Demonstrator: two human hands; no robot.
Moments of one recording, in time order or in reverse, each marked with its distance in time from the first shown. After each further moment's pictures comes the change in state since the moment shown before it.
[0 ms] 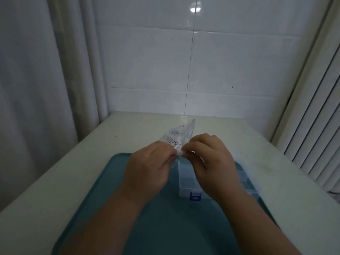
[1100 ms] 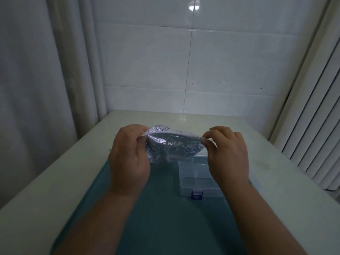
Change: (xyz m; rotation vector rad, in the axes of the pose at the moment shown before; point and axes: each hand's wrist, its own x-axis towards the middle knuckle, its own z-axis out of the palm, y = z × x) left_hand 0.002 -0.008 -0.005 -0.036 0.507 -0.130; right_hand 0.004 0.028 -0.003 -0.264 0.046 0.283
